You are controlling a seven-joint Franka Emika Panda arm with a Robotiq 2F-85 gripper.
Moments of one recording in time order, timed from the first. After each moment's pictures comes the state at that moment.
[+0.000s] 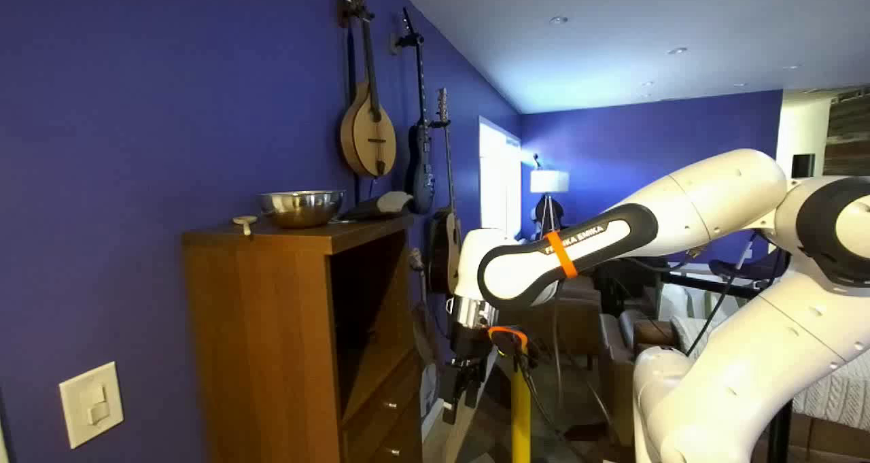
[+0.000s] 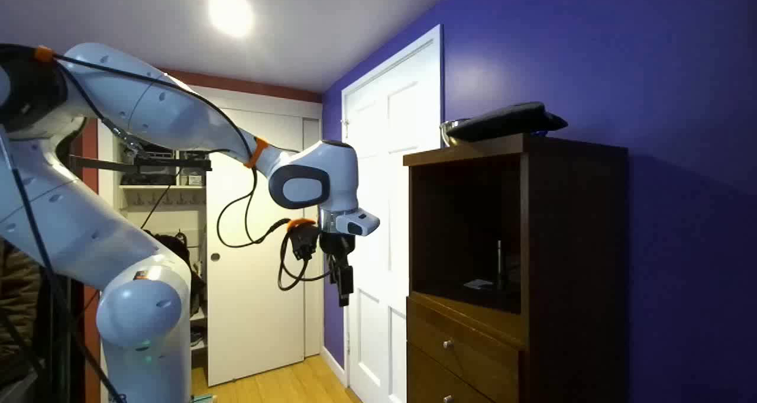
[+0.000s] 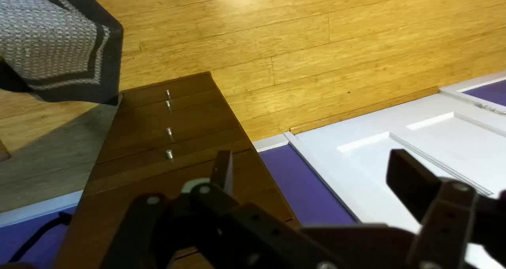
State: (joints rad) arm 0.06 -0.73 -0.08 -2.78 0.24 2.15 -0.01
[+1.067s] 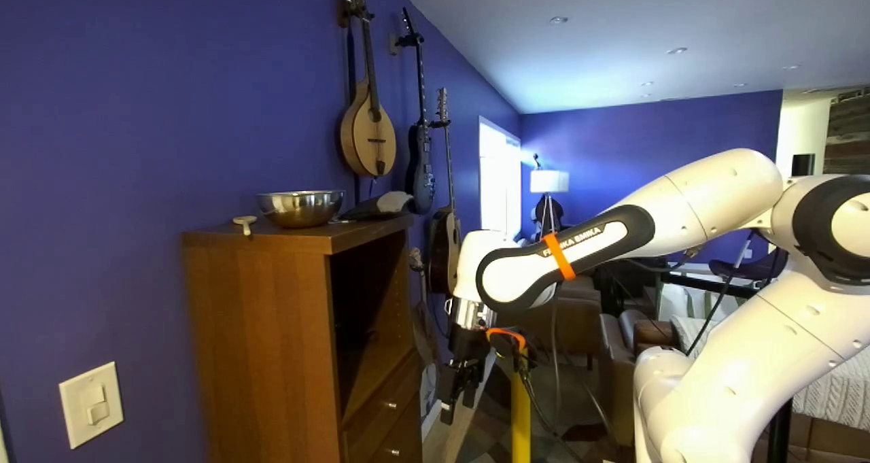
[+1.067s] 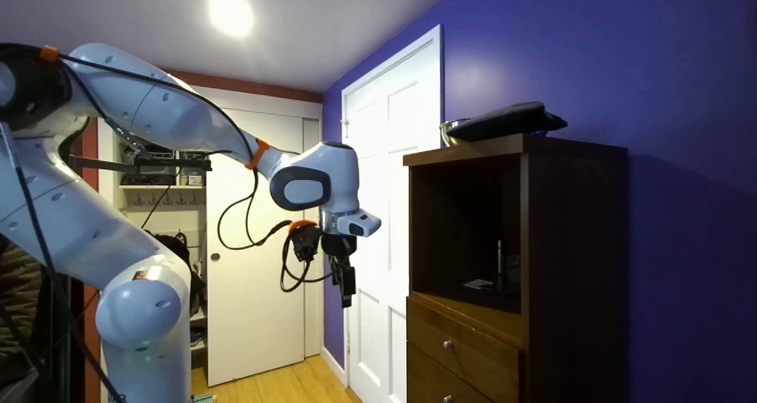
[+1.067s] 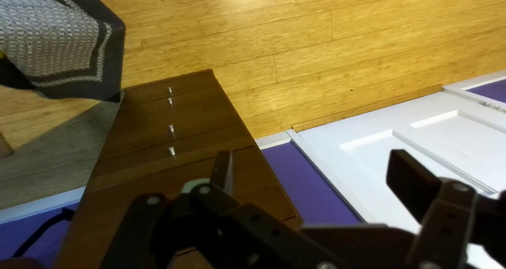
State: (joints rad) arm 0.05 -0.71 -0.07 -2.78 0.24 2.19 -0.01
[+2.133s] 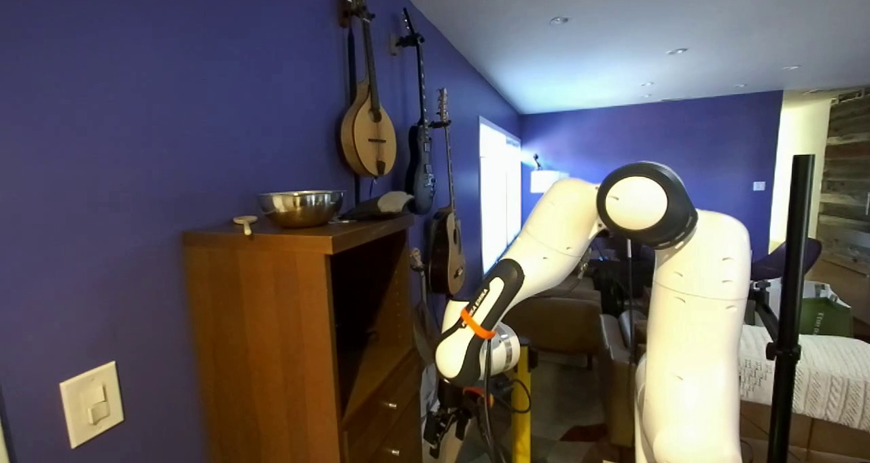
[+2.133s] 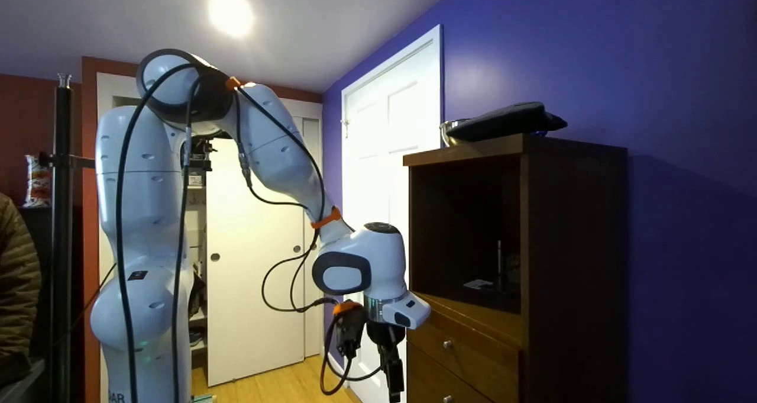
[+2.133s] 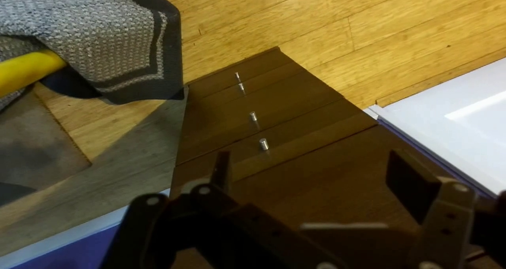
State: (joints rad) arm -0.01 -0.07 -0.15 -2.72 0.31 2.74 -0.14
